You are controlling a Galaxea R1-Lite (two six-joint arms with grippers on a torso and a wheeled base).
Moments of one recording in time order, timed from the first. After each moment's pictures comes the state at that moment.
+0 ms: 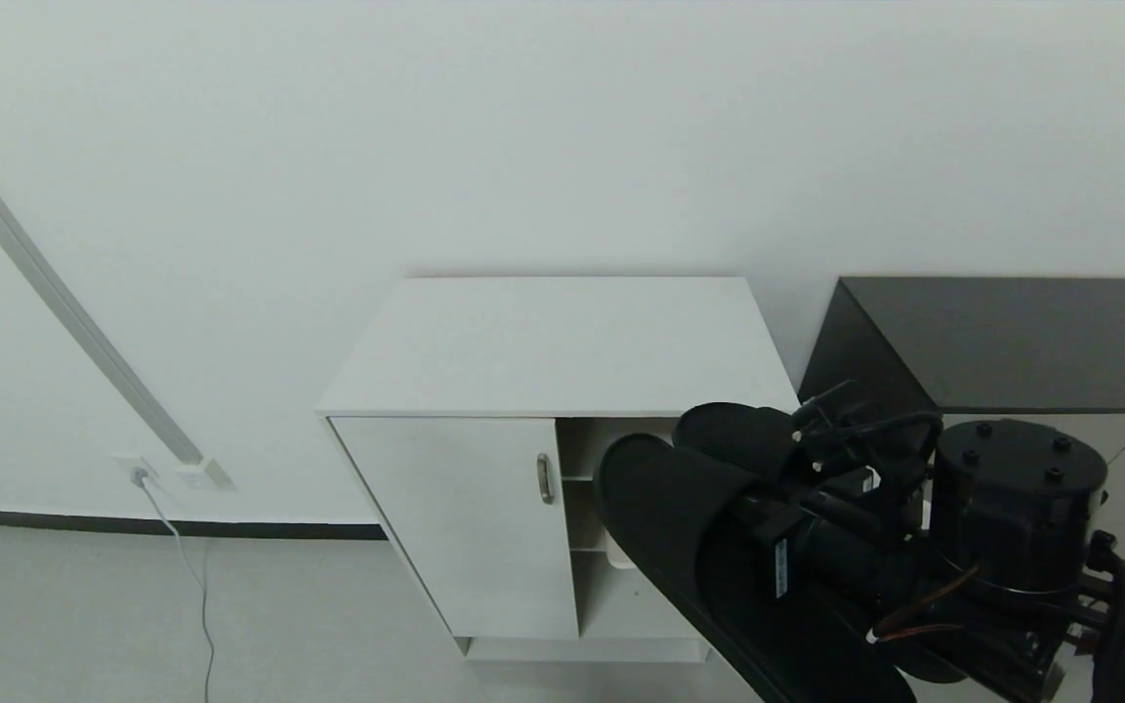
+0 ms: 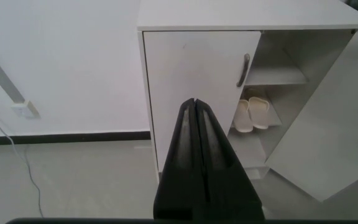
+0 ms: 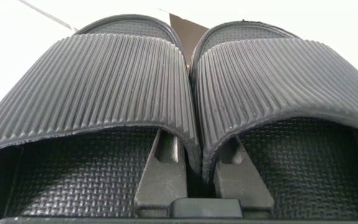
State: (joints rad) left arm 0.00 0.00 0.00 0.00 -0.04 0.00; right arm 0.81 1.68 -0.55 -0.96 -0.20 0.03
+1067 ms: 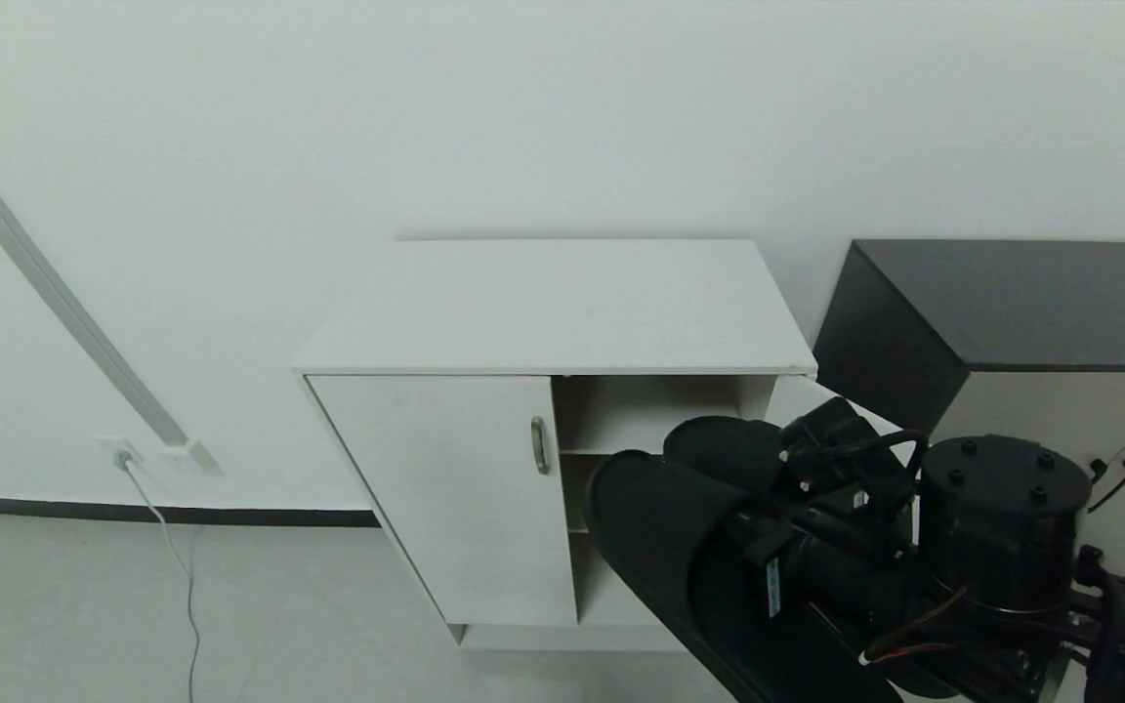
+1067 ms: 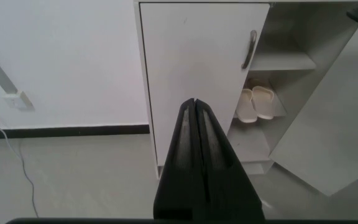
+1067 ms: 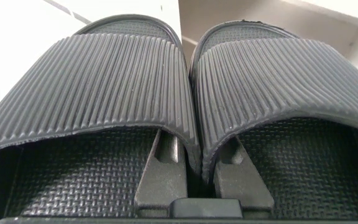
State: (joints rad) left arm 0.00 0.00 0.00 0.00 -0.04 0.00; right arm 0.83 1.69 -0.54 -0.96 -0.20 0.03
